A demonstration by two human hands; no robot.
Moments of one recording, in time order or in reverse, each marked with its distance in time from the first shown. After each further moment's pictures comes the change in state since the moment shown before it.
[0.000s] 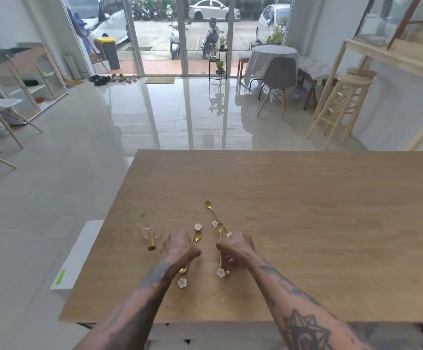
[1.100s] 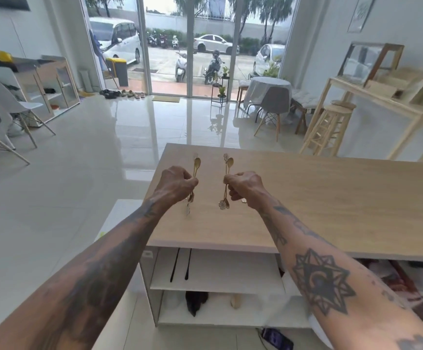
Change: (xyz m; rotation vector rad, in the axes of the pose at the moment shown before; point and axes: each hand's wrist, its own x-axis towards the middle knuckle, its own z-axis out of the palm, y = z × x) left_hand -0.180 -0.063 -0.138 -0.354 0.314 0.364; right_hand -0.196 -0.057 0.003 0.229 0.155 -0.400
